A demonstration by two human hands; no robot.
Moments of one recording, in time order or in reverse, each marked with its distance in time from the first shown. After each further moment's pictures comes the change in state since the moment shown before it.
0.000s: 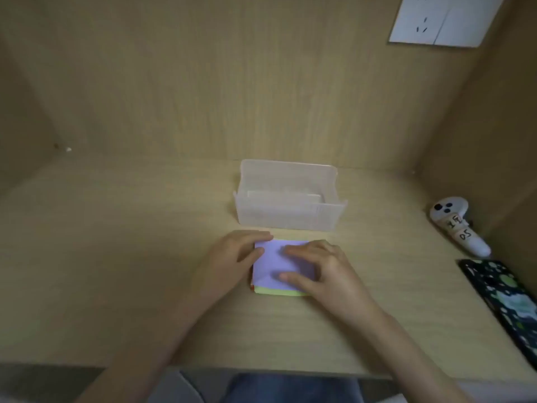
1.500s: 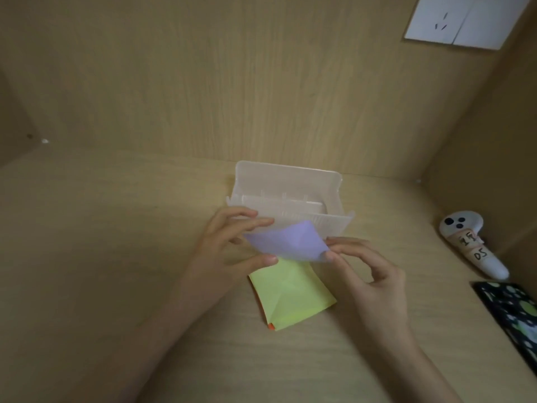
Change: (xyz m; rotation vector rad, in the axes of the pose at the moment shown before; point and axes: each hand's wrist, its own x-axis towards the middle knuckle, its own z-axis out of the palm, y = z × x) left_hand 0.010 0.025 -0.013 -0.173 0.161 0.106; right_hand 0.000 0.002 -0.020 0.572 0.451 0.064
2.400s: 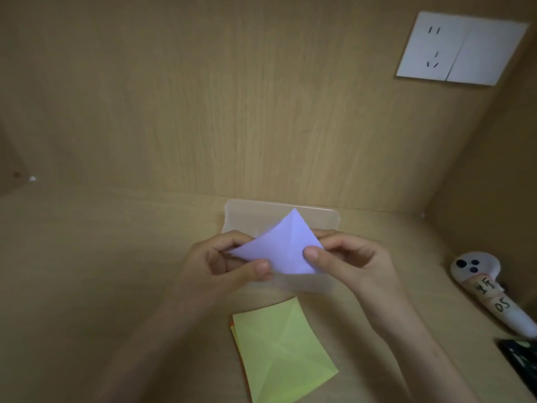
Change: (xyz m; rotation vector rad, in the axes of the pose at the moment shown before) left_hand 0.048 0.035 0.000 -0.564 0.033 -0.319; right_hand 0.079 -0.028 0.004 0.336 -0.264 0.190
